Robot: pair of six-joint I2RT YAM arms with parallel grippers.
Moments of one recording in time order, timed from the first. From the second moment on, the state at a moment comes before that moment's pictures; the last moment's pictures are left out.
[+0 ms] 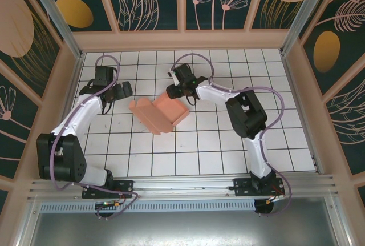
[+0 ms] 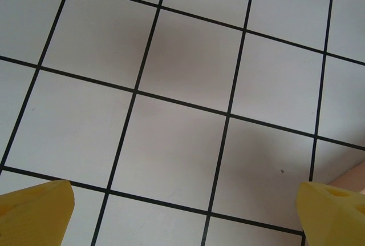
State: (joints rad) left arm -0.10 1.44 1.06 -0.54 -0.10 -0.37; right arm 0.69 2.15 1.61 -0.32 -0.03 0.16
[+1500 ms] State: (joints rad) left arm -0.09 1.23 0.67 -0.27 0.15 -0.49; right arm 0.47 1.76 1.14 -0.30 -0.20 -0.09
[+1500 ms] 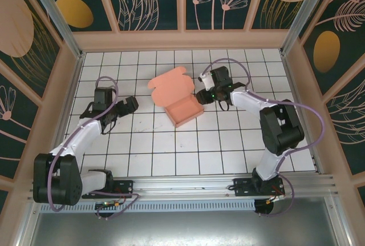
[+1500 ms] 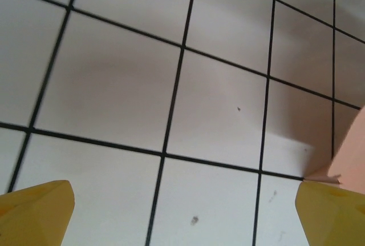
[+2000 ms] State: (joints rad) left arm -0.09 1.28 0.65 -0.19 0.20 -0.50; right arm 0.53 1.90 1.22 -0.42 -0.08 -0.09
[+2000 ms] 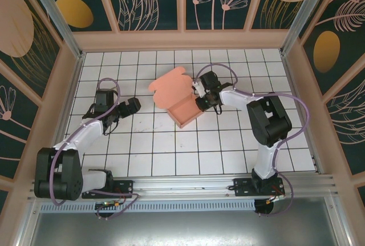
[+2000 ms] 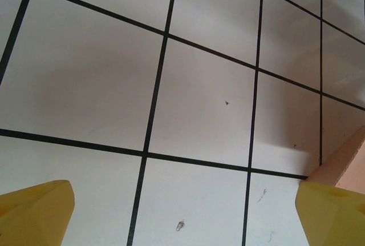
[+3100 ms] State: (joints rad) left arm -0.09 1.31 0.65 -0.18 0.21 -0.50; right arm 0.57 1.96 1.27 -0.47 0.08 -0.11
